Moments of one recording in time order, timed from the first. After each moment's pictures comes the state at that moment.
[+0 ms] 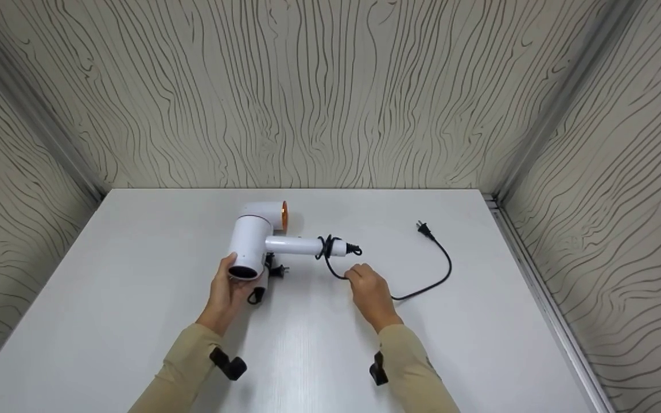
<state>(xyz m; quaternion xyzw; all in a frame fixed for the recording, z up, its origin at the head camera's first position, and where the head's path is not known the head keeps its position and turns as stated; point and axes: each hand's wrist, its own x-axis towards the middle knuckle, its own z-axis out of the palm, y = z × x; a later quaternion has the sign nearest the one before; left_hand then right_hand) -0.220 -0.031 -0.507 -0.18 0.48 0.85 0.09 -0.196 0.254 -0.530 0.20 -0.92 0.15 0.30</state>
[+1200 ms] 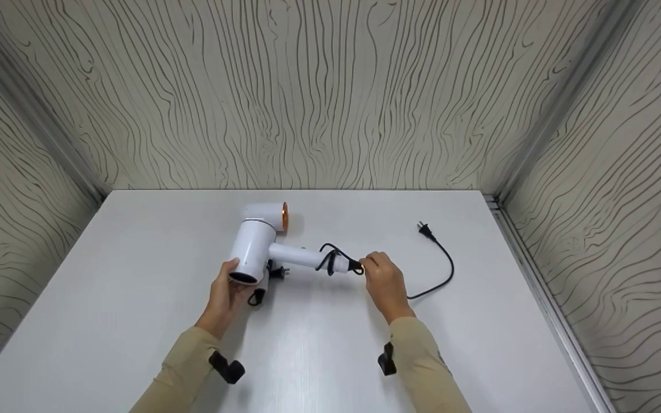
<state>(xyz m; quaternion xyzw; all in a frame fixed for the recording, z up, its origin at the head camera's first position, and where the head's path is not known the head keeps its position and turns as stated) -0.216 -0.034 -0.509 -0.16 0.55 0.81 0.11 -0.211 0.275 -0.515 0.19 -0.89 0.15 0.38</state>
